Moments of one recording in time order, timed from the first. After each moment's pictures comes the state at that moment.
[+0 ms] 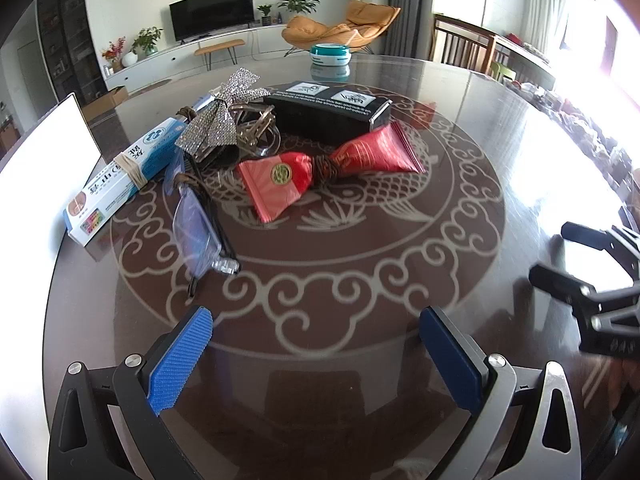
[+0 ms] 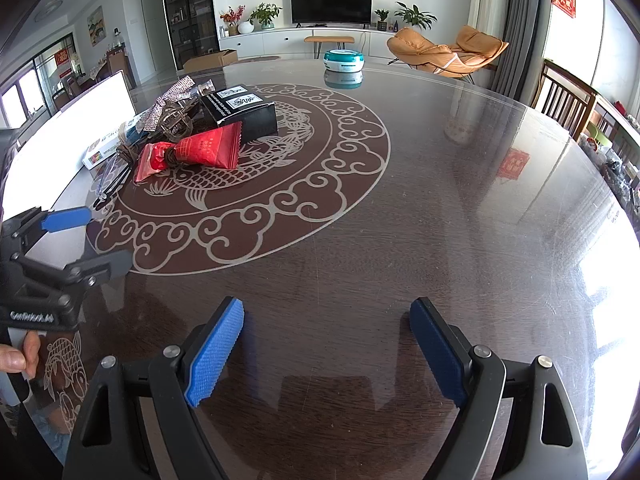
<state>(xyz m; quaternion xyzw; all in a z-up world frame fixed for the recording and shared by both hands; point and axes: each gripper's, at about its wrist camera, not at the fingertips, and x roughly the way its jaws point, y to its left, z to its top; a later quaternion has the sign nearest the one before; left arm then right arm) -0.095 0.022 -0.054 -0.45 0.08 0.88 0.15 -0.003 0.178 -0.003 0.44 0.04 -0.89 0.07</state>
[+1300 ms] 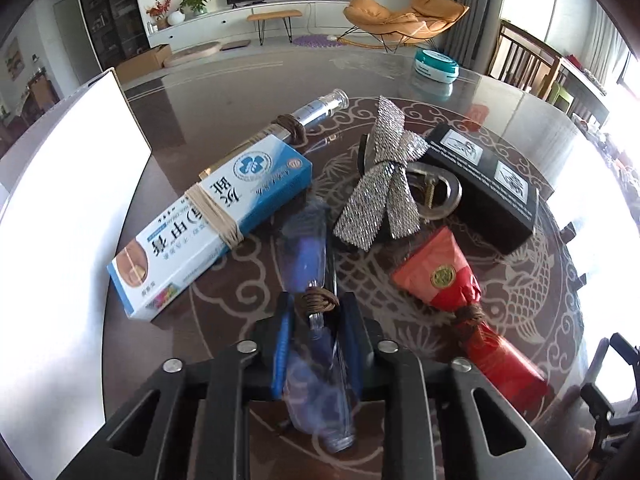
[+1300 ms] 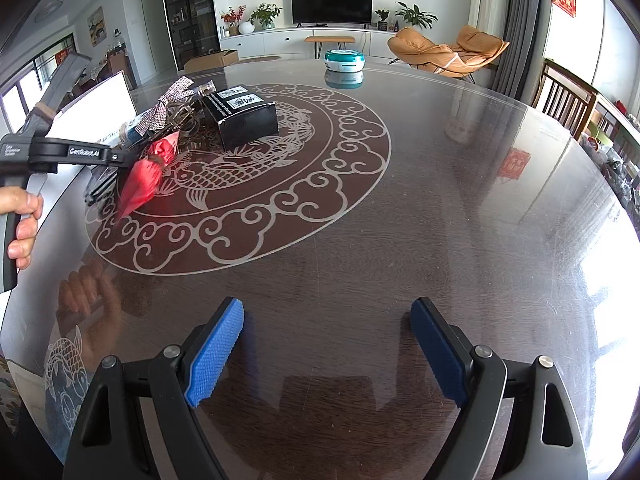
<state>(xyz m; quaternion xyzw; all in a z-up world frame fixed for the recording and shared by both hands) -0.176 -0.036 -0.038 -0.50 0.03 0.86 0.06 -0.003 0.178 -0.003 0.44 0.04 -0.89 0.07</state>
